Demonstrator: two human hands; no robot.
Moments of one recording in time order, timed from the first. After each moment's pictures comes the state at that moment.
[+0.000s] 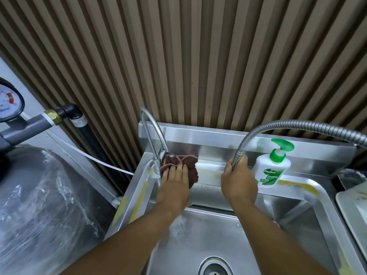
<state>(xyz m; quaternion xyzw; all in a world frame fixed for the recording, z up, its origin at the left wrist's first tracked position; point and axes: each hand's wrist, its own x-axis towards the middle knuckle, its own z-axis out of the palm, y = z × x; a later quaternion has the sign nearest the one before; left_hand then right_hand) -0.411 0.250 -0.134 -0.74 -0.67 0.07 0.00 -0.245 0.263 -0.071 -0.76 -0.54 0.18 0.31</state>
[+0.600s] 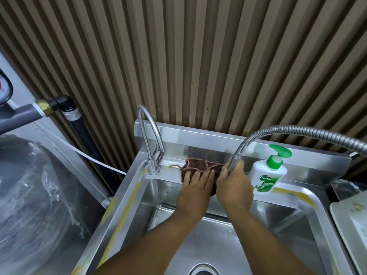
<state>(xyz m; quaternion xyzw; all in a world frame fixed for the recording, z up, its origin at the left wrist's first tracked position) -0.342 0.264 -0.160 -0.78 -0.61 -0.12 0.05 -0.244 0.265 -0.073 -0.77 -0.53 0.17 0.30</state>
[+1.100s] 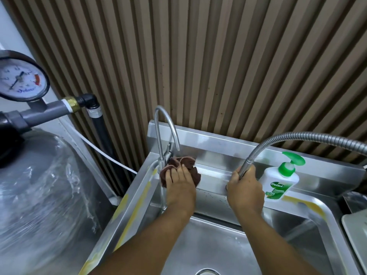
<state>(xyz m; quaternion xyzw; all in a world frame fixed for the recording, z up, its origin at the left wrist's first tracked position) -0.384 0.262 -0.137 -0.64 -0.77 0.07 0.03 -0.245 0.261 -0.071 -0.77 -0.53 0.18 0.31</state>
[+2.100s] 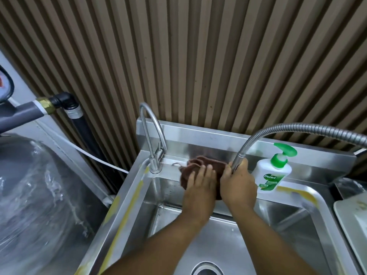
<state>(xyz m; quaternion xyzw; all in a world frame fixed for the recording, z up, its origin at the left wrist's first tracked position) -0.340 0.254 -0.151 -0.78 -0.63 -0.05 0.00 -0.244 0.265 -0.074 -0.77 -0.54 0.17 0.31</state>
